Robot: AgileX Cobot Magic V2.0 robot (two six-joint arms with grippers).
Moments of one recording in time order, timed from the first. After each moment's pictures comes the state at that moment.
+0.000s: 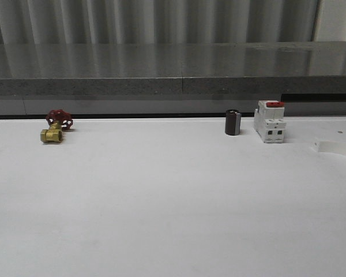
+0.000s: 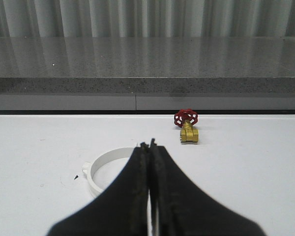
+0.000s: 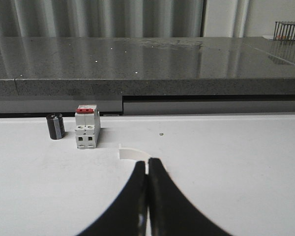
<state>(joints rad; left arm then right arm) -0.03 -0.01 0.00 -0.03 0.12 -0.01 -0.06 -0.01 0.03 -0.11 0.08 0.15</state>
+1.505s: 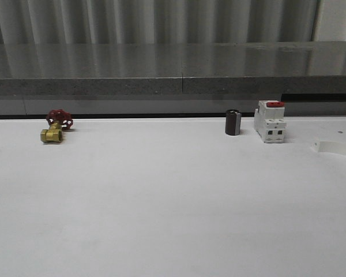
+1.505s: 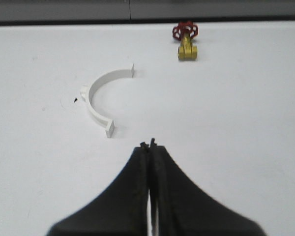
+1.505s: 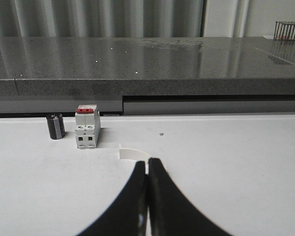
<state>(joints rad) -0.03 0.42 -0.43 -0.01 0.62 -0.01 -0.06 -0.01 0.03 -0.11 0.08 0.15</state>
